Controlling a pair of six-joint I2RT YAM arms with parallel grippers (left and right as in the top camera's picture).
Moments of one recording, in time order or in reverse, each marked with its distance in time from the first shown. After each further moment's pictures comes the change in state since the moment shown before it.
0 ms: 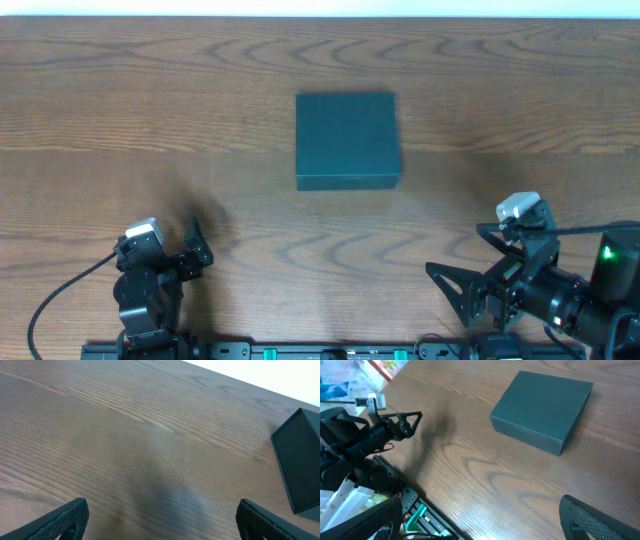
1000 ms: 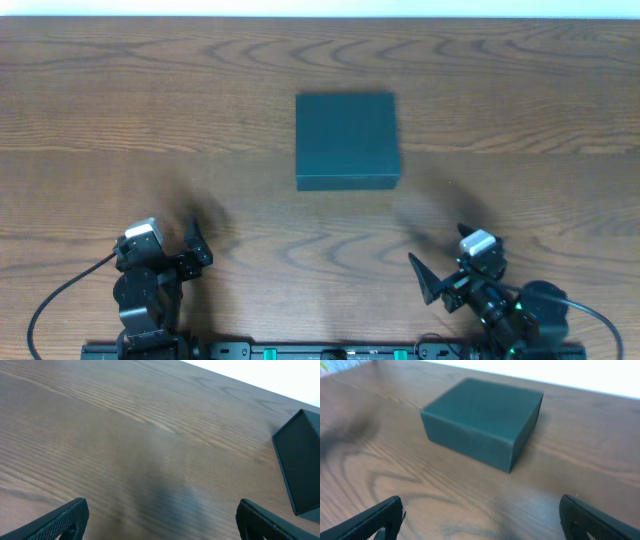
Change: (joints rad) left arm 0.002 0.000 -0.001 0.003 -0.005 0.000; right arm -0.024 -0.737 -1.118 0.776 0.141 -0.008
